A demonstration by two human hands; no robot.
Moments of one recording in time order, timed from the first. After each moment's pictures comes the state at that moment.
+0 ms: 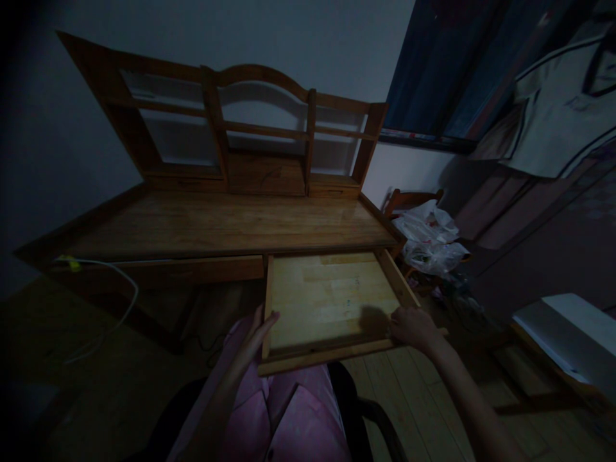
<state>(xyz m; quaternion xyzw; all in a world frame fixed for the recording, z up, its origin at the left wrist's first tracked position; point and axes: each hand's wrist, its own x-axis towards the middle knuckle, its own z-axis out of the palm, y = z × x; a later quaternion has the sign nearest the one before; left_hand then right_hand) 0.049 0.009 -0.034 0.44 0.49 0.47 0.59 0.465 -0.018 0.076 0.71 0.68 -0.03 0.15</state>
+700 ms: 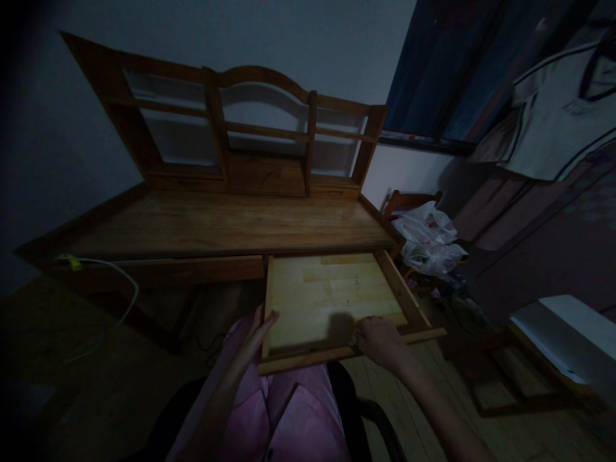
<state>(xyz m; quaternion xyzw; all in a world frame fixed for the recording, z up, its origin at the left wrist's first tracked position) 0.049 0.011 -0.037 0.44 0.51 0.45 0.58 0.361 -0.042 0.099 0.66 0.73 -0.09 0.12</state>
